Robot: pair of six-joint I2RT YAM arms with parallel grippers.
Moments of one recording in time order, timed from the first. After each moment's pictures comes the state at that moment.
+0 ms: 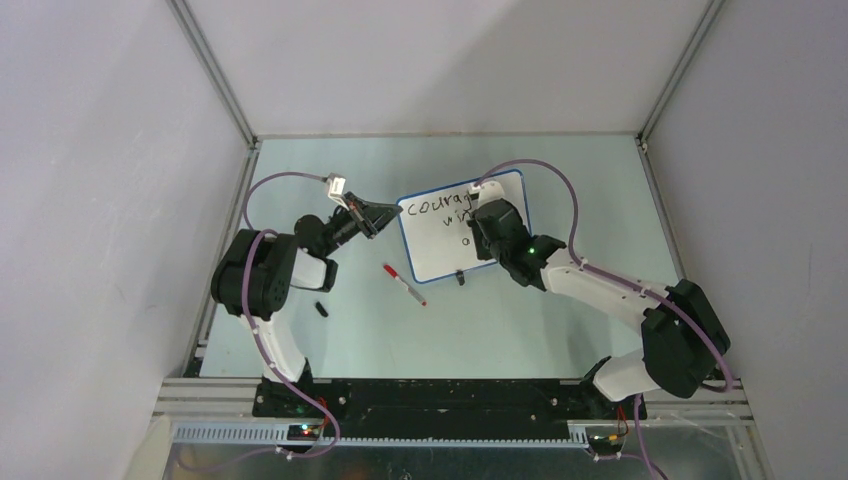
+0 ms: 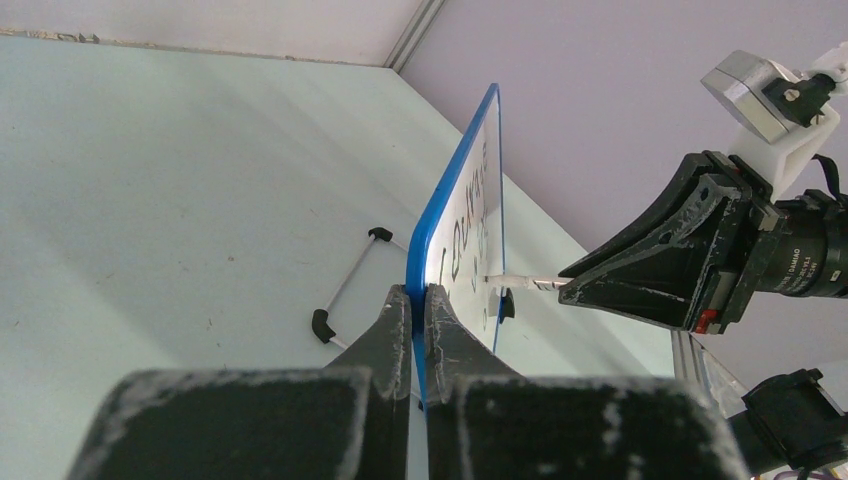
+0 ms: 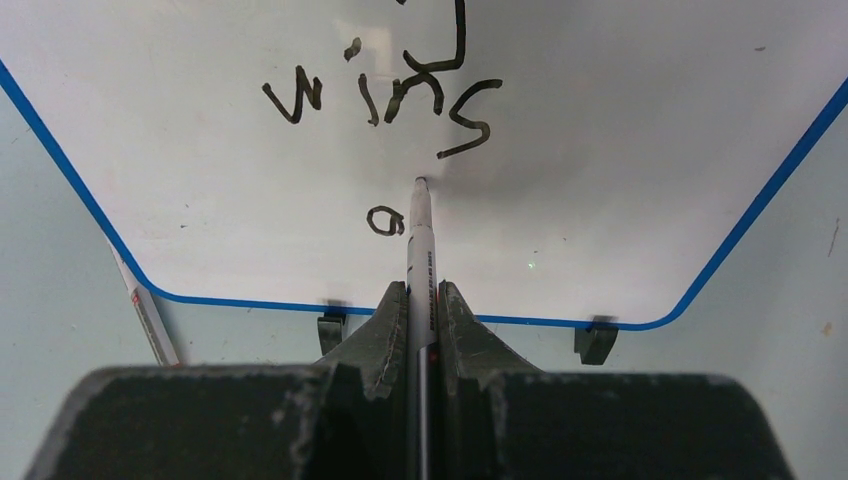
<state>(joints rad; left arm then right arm) -0.16 1.85 0.58 1.50 0.75 -0.76 0.74 1.43 0.96 -0.17 0.33 0.22</state>
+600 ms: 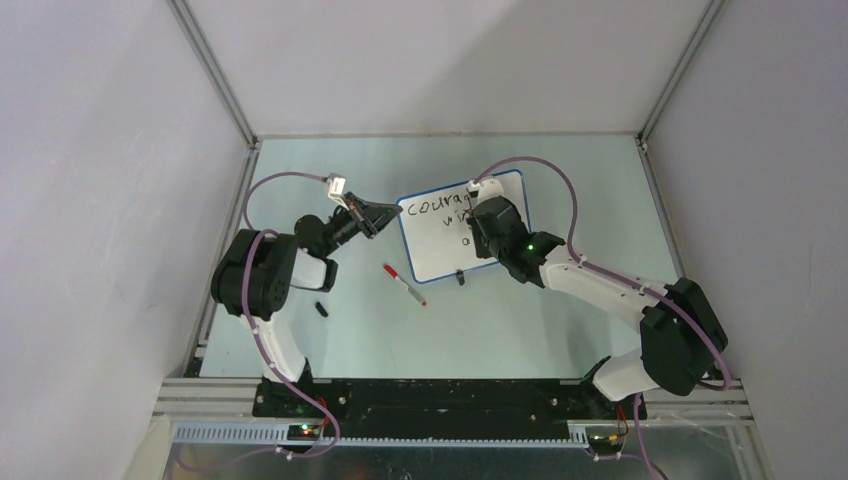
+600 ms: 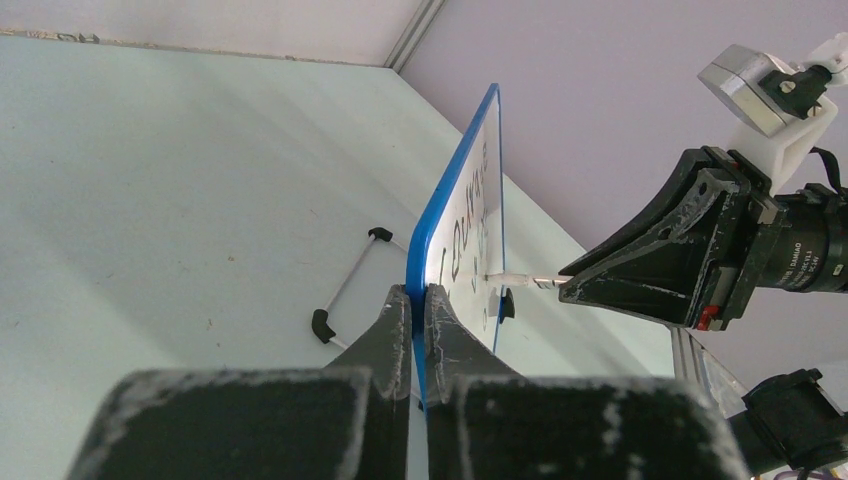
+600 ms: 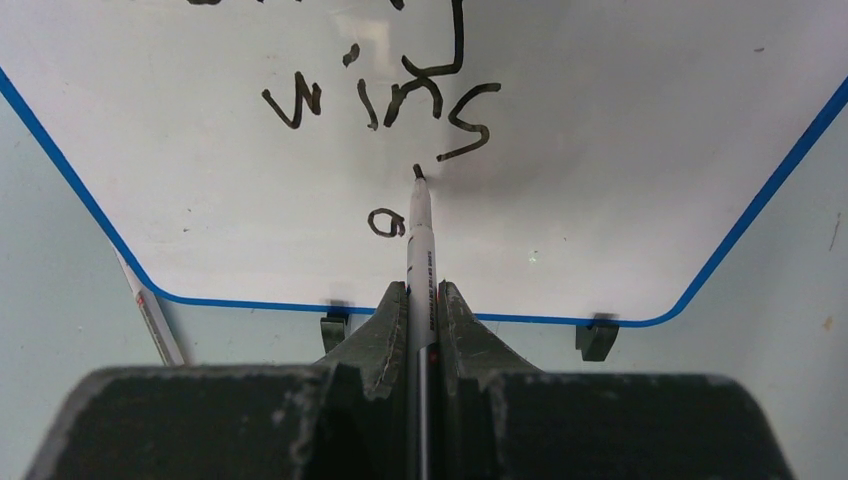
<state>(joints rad) -0.16 1.85 0.58 1.50 0.75 -0.76 0.73 1.45 1.00 -0.20 0.33 0.23</state>
